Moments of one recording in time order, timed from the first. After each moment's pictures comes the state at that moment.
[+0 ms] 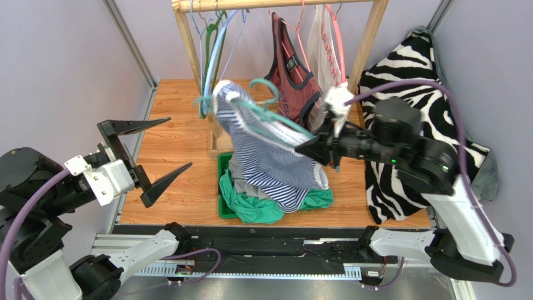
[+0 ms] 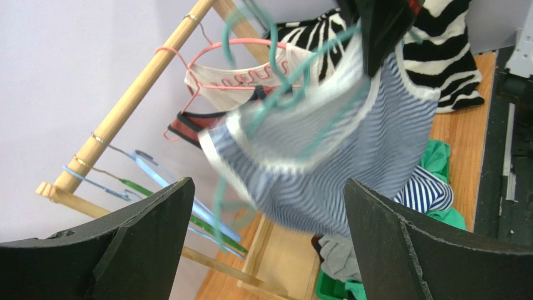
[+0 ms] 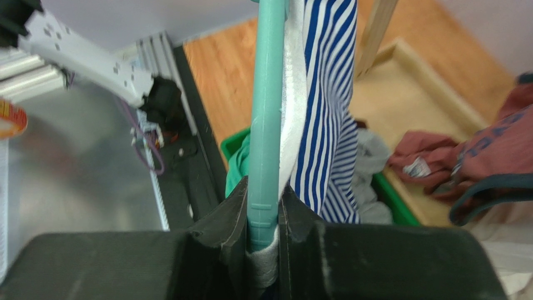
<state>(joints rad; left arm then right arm) -0.59 0.89 2.02 -1.08 0.49 0.59 0.88 1.11 1.80 -0.93 -0.30 -0.01</state>
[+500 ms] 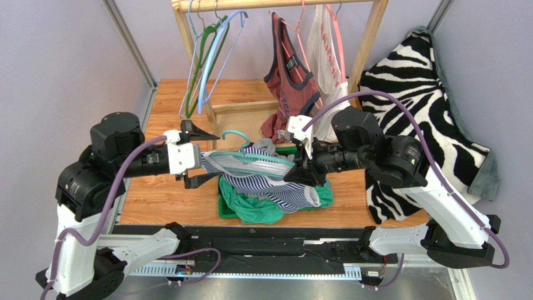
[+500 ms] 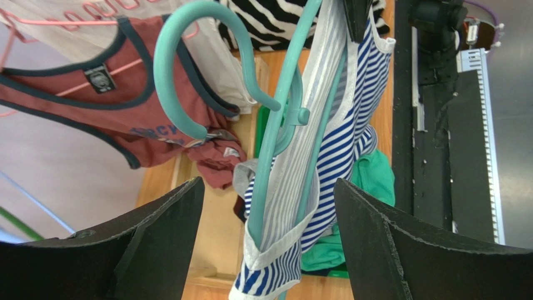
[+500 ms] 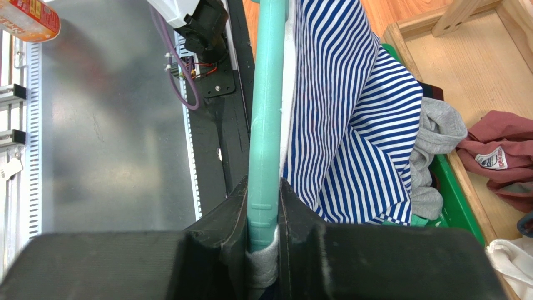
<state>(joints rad) -0.59 0.95 1.77 -1.15 0.65 0.67 1.01 1.20 1.76 -1.08 -0.38 -0.09</state>
